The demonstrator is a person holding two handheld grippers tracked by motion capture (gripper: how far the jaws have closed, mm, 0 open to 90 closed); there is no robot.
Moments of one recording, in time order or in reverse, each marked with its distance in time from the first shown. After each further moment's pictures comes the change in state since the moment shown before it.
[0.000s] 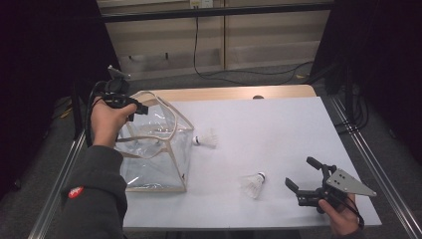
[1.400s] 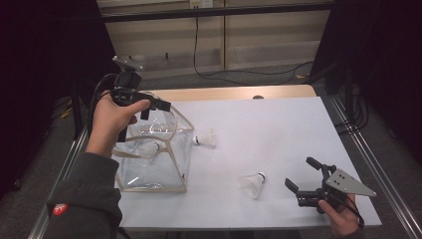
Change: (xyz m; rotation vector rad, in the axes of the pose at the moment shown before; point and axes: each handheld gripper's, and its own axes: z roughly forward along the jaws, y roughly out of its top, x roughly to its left) left arm -0.059 0.002 -0.034 -0.034 -0.218 0.106; right arm 0.000 0.000 0.000 0.000 0.004 -0.011
